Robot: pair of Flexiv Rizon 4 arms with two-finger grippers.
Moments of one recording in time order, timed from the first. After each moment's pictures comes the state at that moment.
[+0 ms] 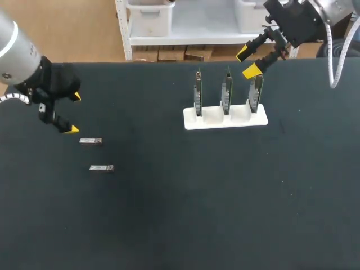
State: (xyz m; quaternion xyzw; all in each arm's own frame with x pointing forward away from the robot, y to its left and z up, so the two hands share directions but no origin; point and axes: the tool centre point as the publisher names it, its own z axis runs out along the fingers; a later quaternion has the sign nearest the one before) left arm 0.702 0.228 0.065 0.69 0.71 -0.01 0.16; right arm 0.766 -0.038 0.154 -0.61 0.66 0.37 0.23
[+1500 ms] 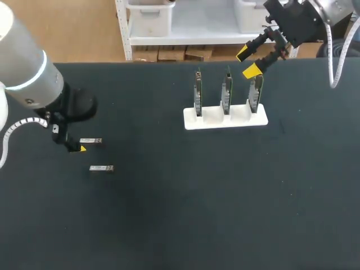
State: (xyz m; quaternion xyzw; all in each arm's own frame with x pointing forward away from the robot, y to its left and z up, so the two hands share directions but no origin) left arm 0.682 0.217 0.026 0.70 0.71 0.04 0.13; right arm 0.766 -0.038 0.154 -0.61 0.66 0.37 0.23
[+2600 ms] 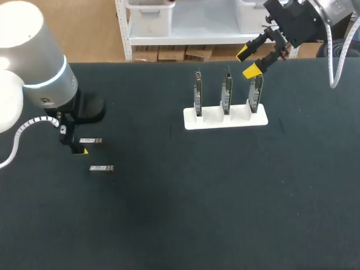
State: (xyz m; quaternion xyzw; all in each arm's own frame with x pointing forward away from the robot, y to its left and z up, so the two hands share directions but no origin) left arm 0.688 0.218 0.006 0.70 0.71 0.05 0.08; right arm 0.765 -0.038 0.154 -0.61 0.66 0.37 0.23
